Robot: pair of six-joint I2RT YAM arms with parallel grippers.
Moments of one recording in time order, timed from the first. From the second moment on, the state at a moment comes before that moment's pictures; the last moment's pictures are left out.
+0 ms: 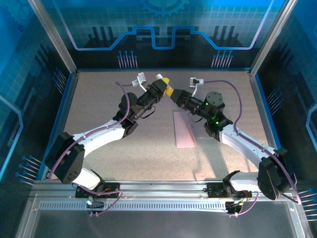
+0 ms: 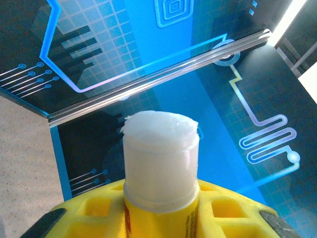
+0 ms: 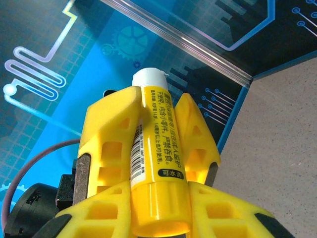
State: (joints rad) left arm -0.62 1.50 0.94 0.80 0.10 -1.27; right arm 0.50 1.28 0.84 0.54 -0.48 1.09
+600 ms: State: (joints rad) left arm -0.58 1.50 0.93 0.80 0.16 -1.26; right arm 0.46 1.14 0.84 0.33 -0.43 0.99
